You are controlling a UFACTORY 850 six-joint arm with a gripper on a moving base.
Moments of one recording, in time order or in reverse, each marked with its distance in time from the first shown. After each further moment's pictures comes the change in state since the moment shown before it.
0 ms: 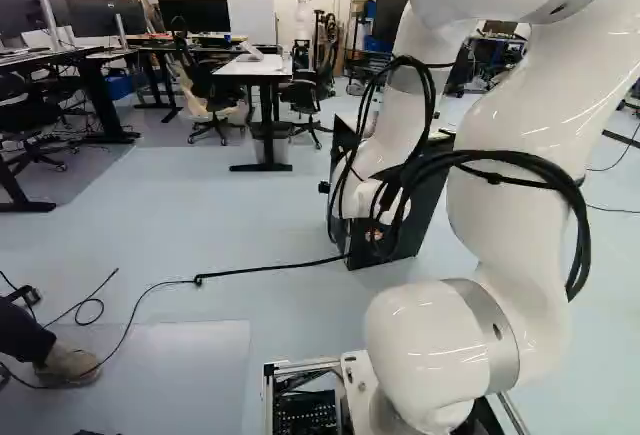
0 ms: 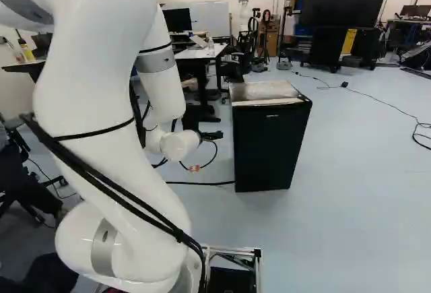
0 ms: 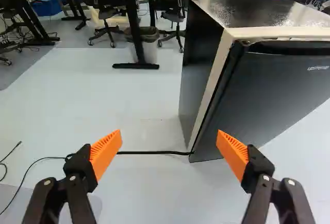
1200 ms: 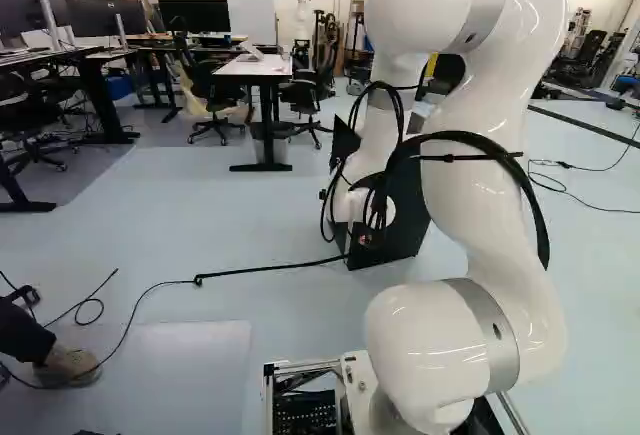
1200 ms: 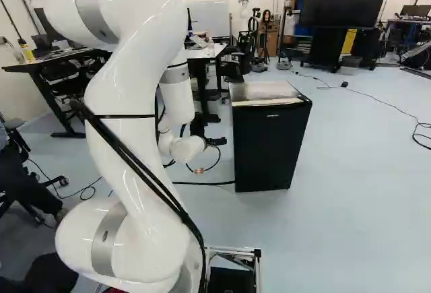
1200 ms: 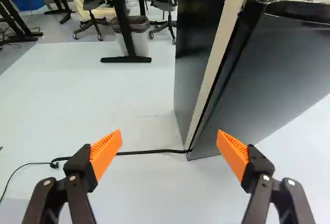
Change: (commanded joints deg) arm -0.3 -15.0 -8.0 3.6 5.2 0.0
